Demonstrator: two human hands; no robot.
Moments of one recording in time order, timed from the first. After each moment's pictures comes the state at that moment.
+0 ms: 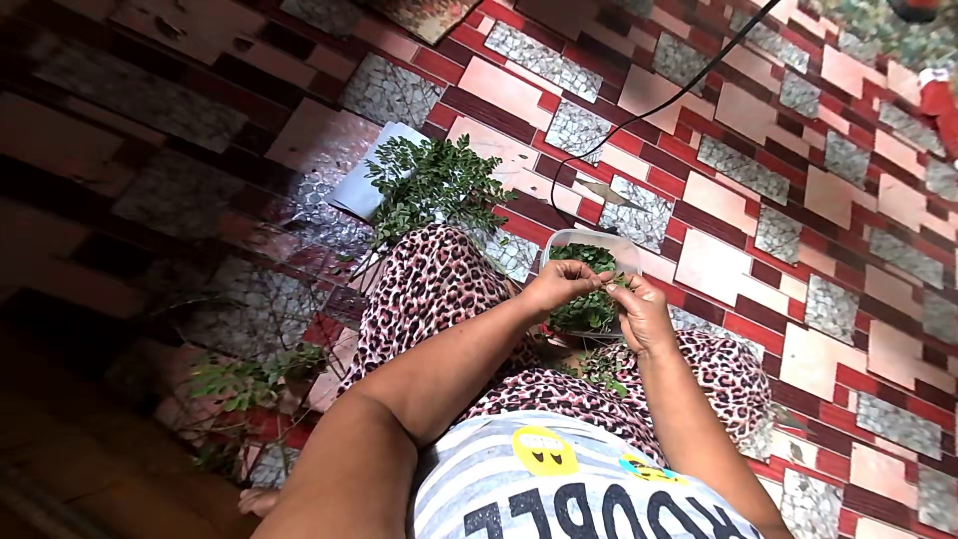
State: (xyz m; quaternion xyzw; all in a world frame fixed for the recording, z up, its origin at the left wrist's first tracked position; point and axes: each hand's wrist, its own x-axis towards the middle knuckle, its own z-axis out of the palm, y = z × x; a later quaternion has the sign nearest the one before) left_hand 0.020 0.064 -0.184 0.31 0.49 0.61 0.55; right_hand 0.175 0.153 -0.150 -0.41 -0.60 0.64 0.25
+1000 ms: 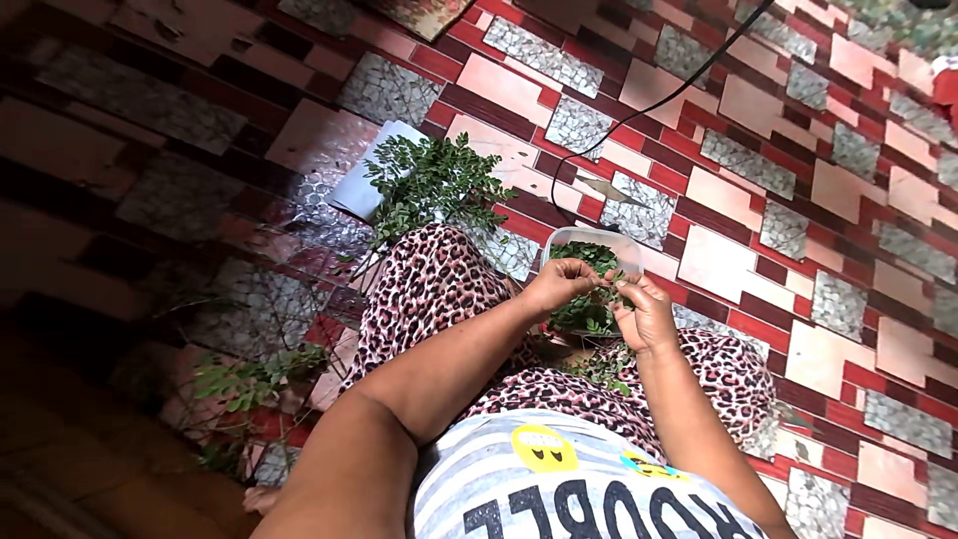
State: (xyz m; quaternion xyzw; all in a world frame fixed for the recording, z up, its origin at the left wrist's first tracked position) left_hand 0.022 0.065 -0.185 0.31 0.50 0.60 0.54; right_hand 0.173 0.148 -0.145 -0.43 -0.51 0.69 0.29
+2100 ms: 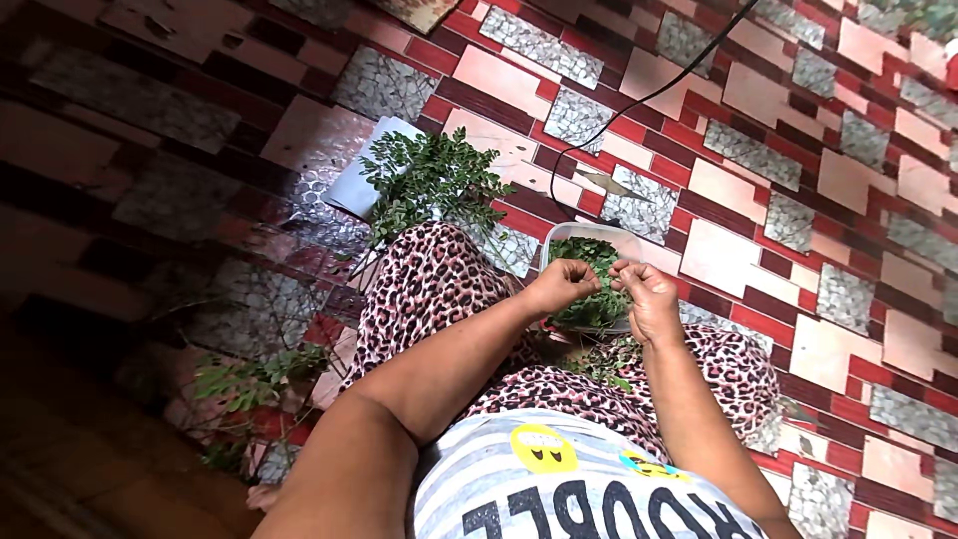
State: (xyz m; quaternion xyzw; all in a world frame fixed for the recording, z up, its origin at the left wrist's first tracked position) left_hand 0.019 0.068 -0.187 0.40 0.51 0.55 0.53; right_hand 0.179 0.163 -0.155 -0.41 -0.64 0.59 0.27
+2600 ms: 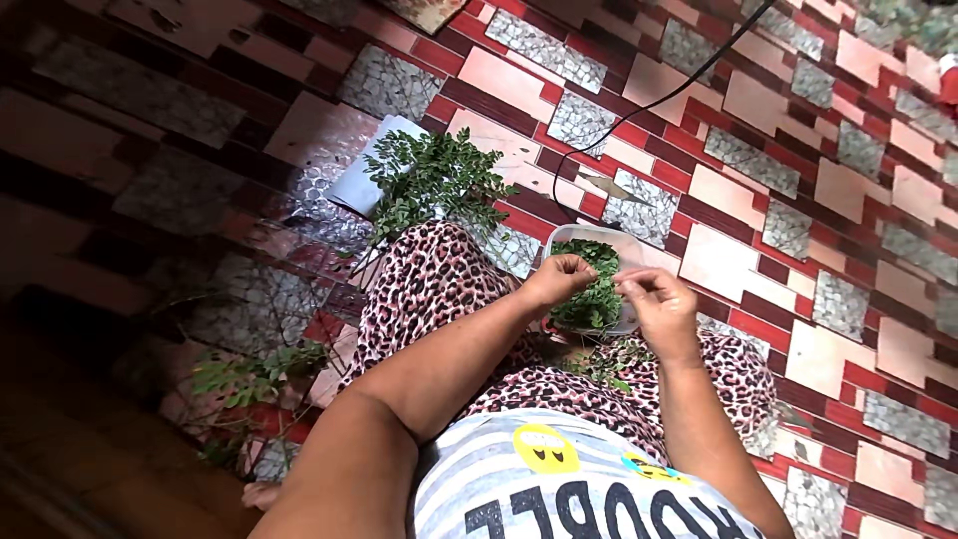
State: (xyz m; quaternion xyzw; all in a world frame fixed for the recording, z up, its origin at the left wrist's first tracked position) left_hand 0.016 0.068 -0.184 0.26 0.50 0.59 0.58; right_hand 0.188 0.152 -0.123 -0.24 -0.80 0.46 0.29
